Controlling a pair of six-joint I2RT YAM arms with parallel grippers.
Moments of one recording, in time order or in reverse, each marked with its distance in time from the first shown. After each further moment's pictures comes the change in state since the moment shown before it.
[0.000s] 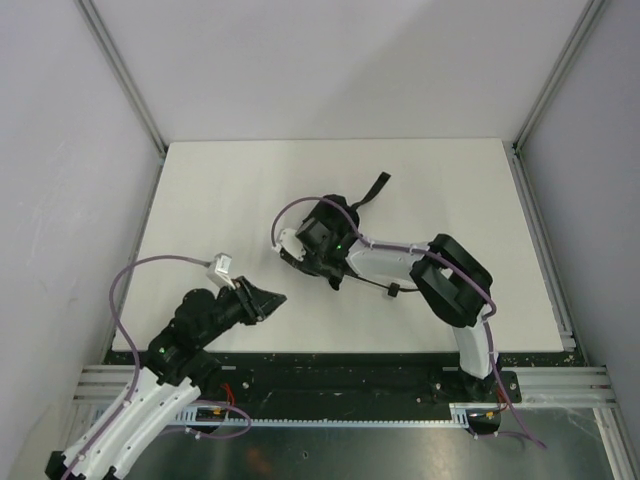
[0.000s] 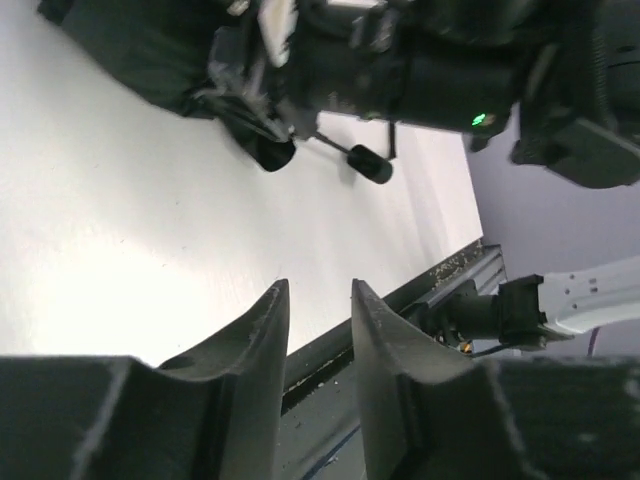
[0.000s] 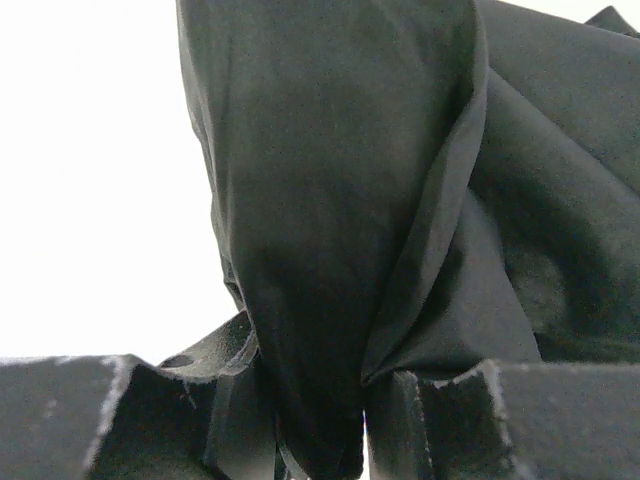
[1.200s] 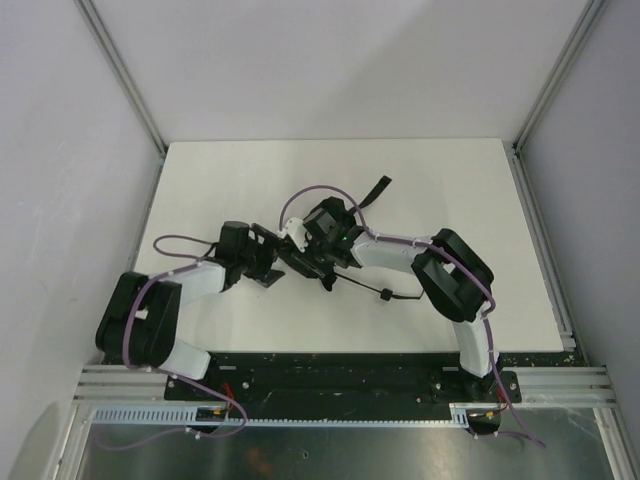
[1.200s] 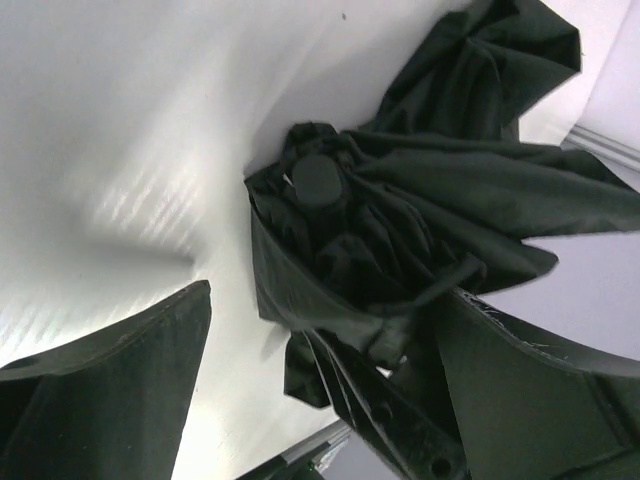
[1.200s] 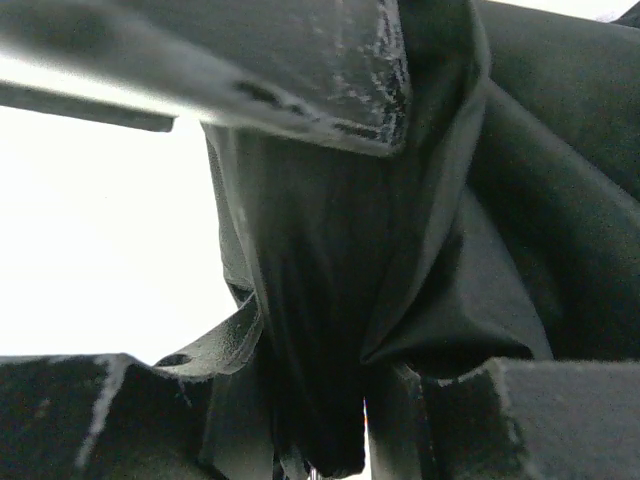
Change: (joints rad) left arm 0.330 1.226 0.279 0.438 0.110 -0.470; right arm -0.077 0.024 0.032 0.007 -0.256 0.160
